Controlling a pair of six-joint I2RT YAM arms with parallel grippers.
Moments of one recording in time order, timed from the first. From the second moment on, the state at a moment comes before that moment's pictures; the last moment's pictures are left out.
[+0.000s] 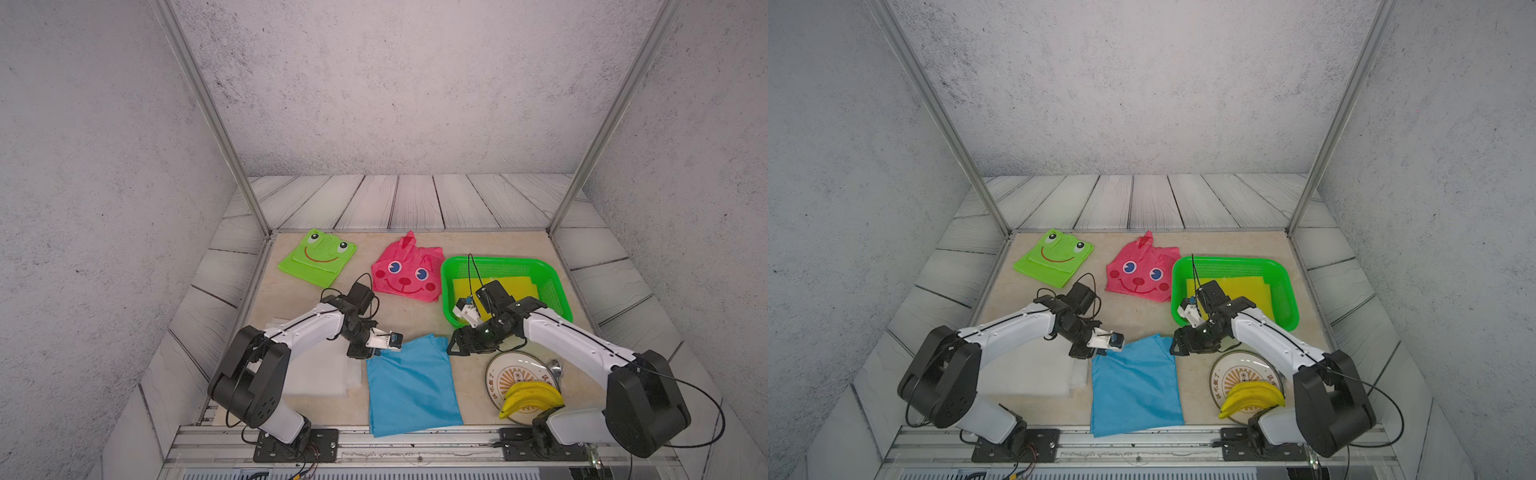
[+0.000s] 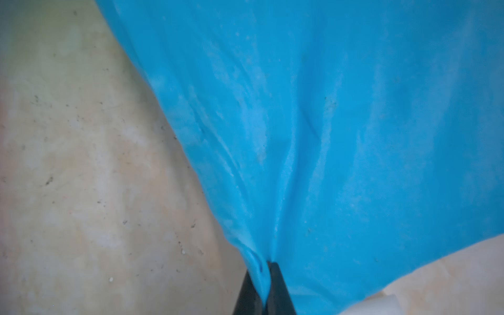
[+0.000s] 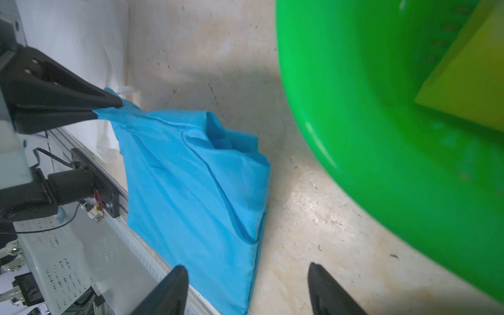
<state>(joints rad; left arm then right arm) -0.53 1.53 0.88 -0.69 0.42 1.28 0.49 1.37 0.87 -0.79 -0.53 0.20</state>
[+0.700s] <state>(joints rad) -0.52 1.44 0.82 -0.38 0.41 1.42 0.57 1.72 1.34 -0.97 -0.50 -0.44</state>
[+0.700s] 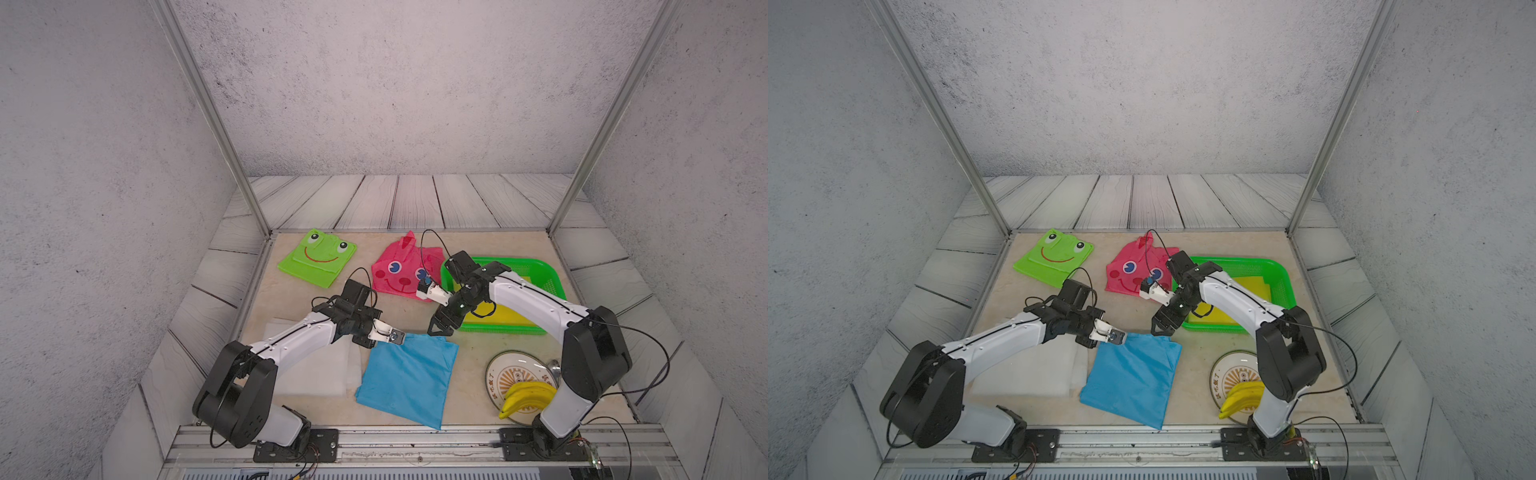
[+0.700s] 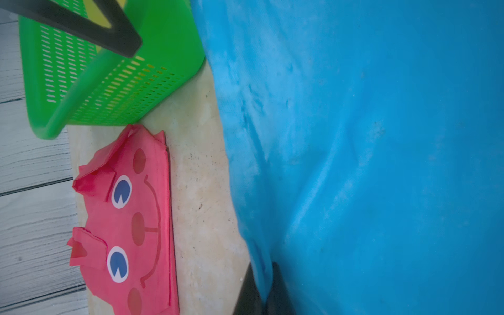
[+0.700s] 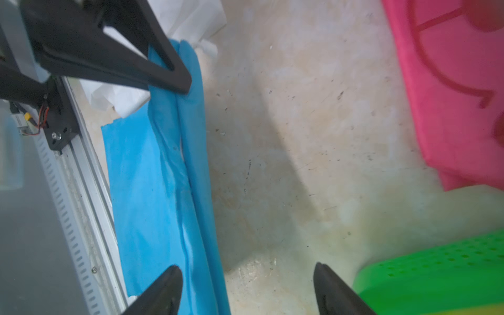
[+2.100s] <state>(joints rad) -0.34 1.45 1.31 -0.87 0.80 1.10 0.63 1.54 1.43 -1.21 -0.44 -0.61</state>
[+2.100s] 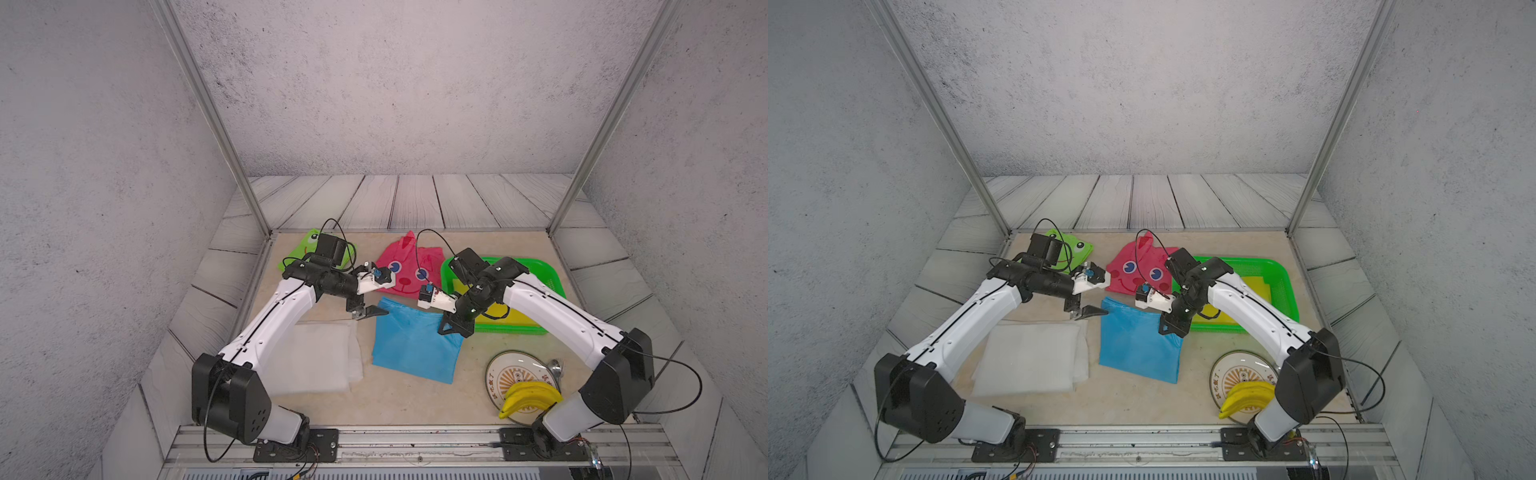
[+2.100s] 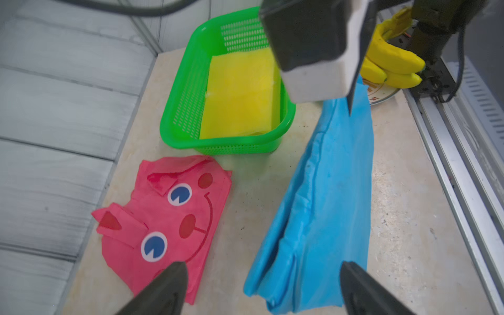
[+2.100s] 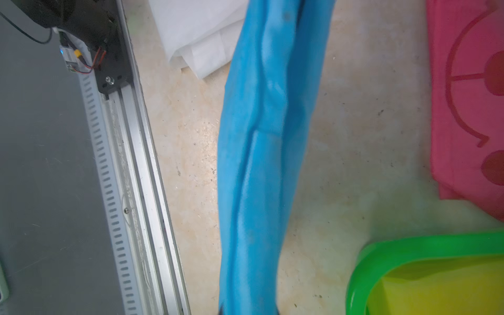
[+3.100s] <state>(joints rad) -0.39 1.51 1.43 -0.75 0.83 0.68 0.21 1.16 1.20 -0.83 -0.36 0.14</state>
